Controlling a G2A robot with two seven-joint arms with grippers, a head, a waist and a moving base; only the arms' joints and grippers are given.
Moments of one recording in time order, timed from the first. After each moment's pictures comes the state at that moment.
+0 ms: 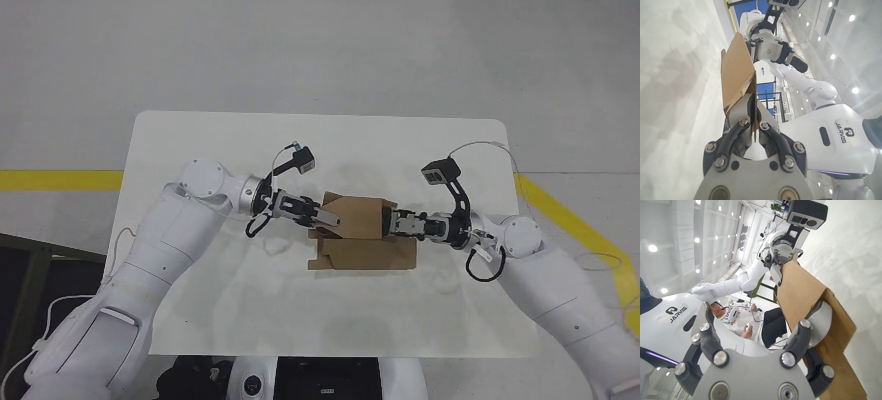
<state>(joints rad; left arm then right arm) 0.65 -1.19 -0.87 -1.08 -0.56 -0.35 -1.47 -0.89 -0.89 0.85 -1.37 0.82 -0.69 1.13</state>
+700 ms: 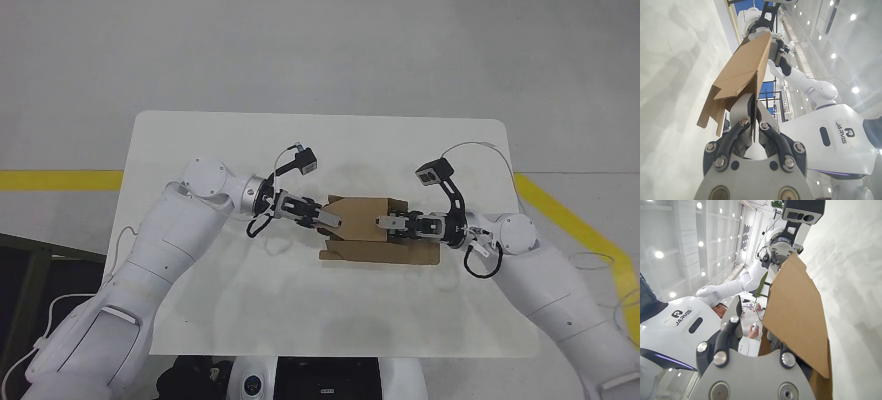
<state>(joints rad) 0.63 -1.19 -0.85 -1.08 -0.56 -0.34 -1.48 -0.88 -0.93 0.87 -1.32 0.82 -0.63 1.19</state>
